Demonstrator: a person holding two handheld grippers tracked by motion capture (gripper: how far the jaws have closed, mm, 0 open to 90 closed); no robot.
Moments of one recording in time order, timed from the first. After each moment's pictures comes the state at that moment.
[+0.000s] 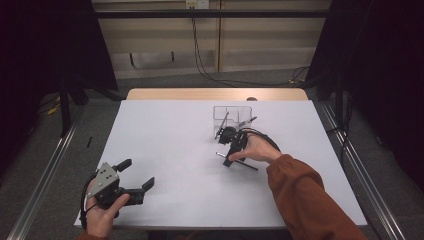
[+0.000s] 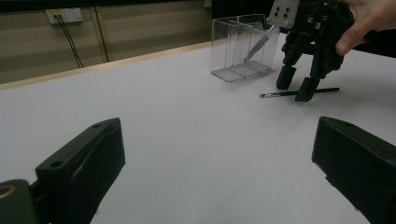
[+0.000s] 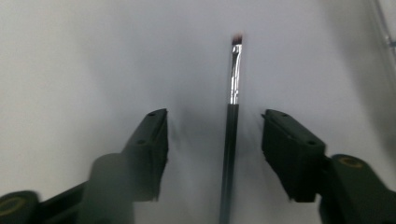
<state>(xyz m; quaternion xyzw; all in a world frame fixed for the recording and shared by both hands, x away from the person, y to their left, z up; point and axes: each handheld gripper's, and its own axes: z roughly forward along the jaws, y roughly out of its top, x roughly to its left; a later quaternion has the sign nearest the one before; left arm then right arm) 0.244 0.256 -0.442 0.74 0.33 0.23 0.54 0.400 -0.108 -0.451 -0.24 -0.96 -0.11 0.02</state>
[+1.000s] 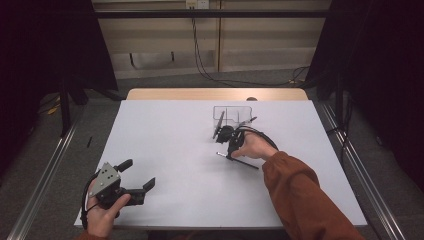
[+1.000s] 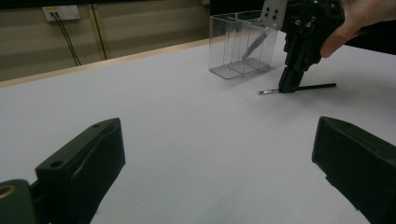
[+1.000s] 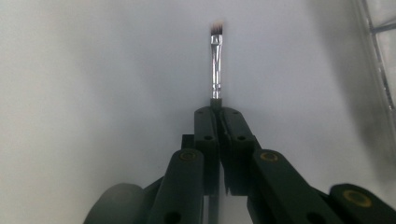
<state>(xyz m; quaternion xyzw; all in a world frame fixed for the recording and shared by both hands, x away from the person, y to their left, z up) 0.245 0.254 -0.443 0.74 0.33 0.23 0.54 0.407 -0.100 -0.450 -0.25 -0.97 -0.06 0.00</state>
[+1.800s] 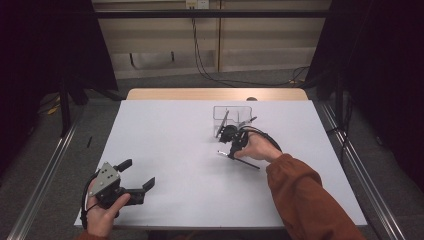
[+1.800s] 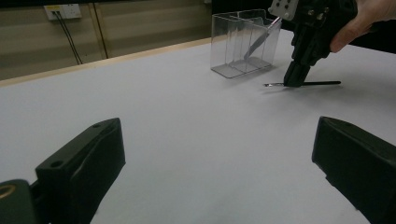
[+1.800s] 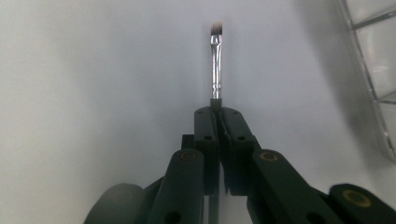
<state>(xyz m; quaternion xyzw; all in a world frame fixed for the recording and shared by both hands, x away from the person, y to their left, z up) 0.245 0.255 -0.443 0.74 0.33 0.23 0.53 0.401 -0.110 -0.443 -0.26 -0.96 -0.09 -0.01</state>
